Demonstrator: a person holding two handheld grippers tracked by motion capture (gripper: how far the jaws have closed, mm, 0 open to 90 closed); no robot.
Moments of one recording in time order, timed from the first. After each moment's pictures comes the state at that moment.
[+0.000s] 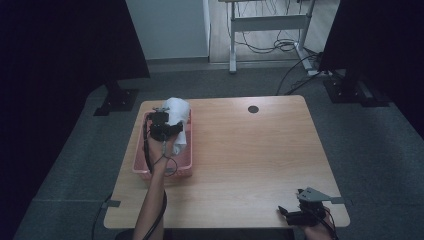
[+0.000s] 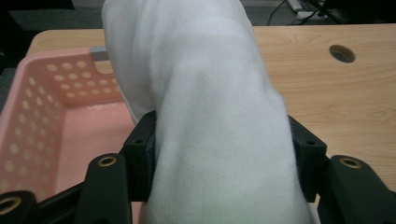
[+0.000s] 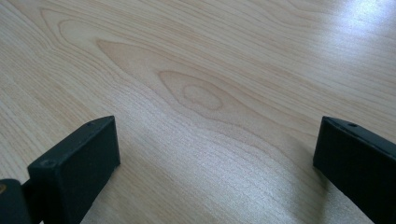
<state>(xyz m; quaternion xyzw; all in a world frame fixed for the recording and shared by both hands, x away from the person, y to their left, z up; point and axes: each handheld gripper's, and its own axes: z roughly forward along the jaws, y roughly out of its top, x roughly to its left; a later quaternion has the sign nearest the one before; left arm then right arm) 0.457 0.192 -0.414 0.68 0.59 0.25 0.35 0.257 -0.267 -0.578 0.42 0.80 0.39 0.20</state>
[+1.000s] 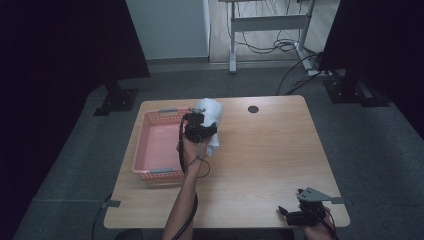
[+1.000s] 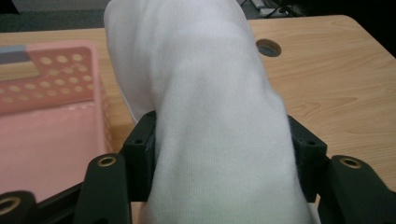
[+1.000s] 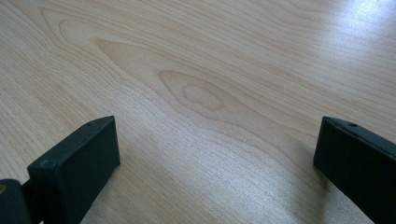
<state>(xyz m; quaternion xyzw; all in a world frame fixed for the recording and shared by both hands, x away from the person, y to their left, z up) 0.457 0.082 -0.432 0.70 0.56 0.24 0.37 0.257 -0.267 -0.578 0.41 0.80 0.39 0.20</state>
